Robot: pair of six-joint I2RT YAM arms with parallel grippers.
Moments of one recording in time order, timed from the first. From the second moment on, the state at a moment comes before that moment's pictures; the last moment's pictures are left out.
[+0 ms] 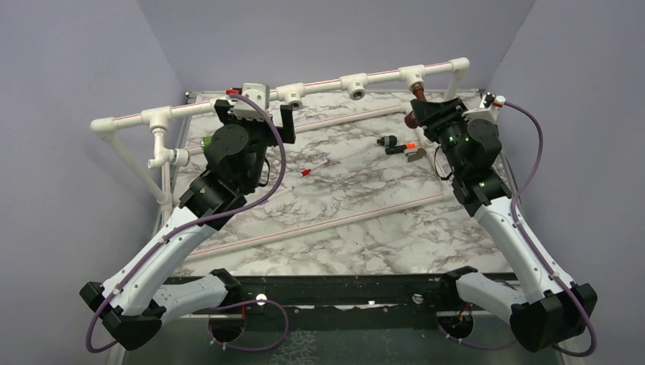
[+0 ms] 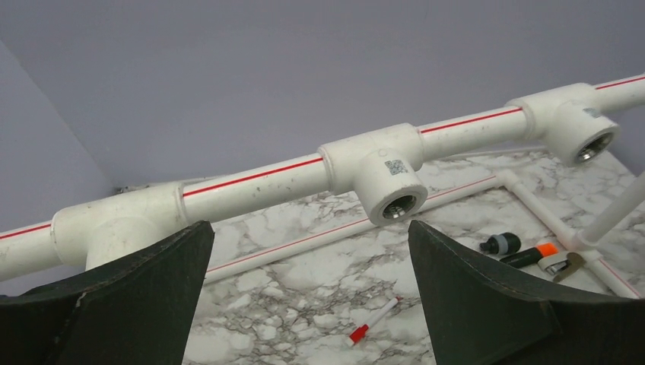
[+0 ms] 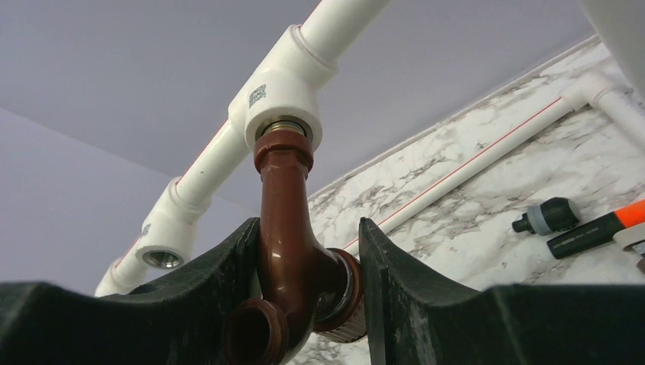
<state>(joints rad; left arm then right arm) -0.72 1.03 1.23 -0.14 -0.61 0.04 0.29 1.05 0.99 0.11 0.12 0.83</state>
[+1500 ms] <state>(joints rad) -0.72 0.87 1.05 0.16 -0.10 0.16 0.32 0.93 0.95 0.03 0.12 1.23</state>
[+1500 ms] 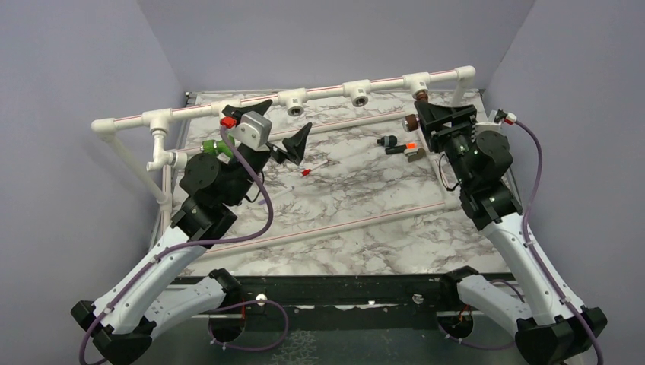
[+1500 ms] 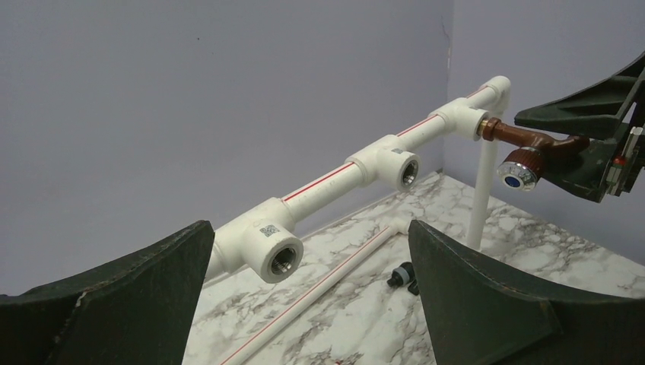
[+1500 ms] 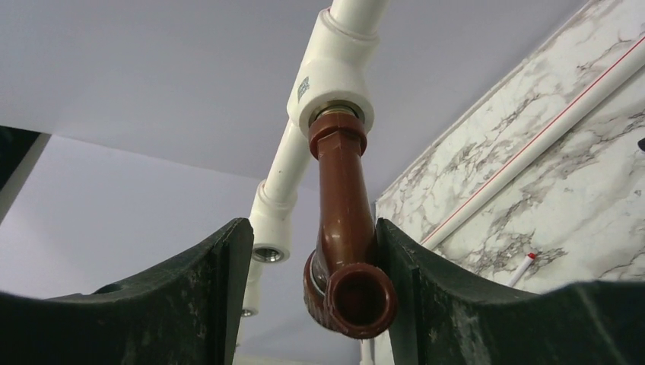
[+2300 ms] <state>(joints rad) -0.72 0.86 1.04 0.18 -0.14 0.17 0.32 0.87 0.82 0.13 0.13 1.44</state>
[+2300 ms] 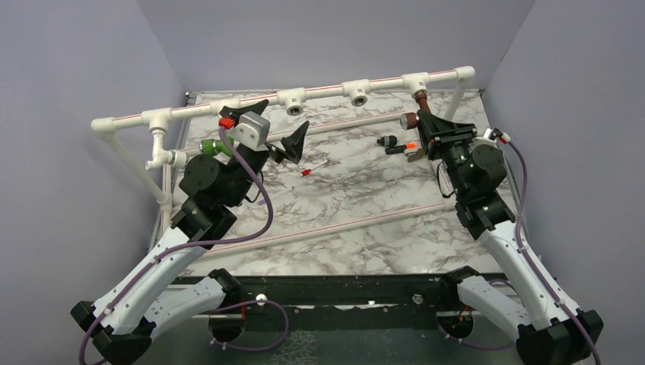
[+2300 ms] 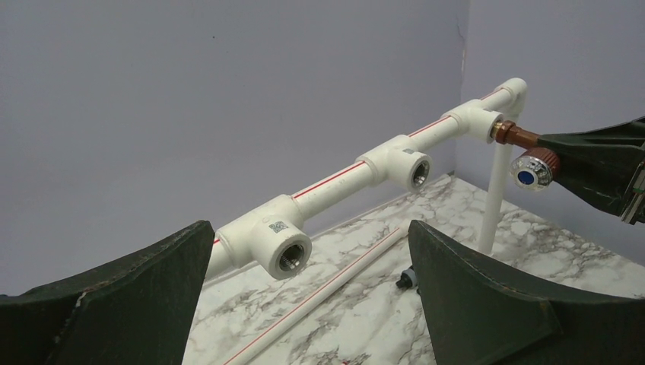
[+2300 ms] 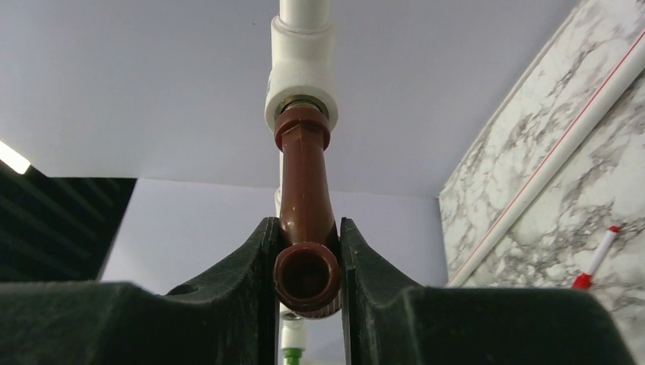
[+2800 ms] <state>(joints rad) -0.72 0.85 1.03 0.18 -0.15 0.18 0.32 0.86 0.79 0.16 0.13 1.71</state>
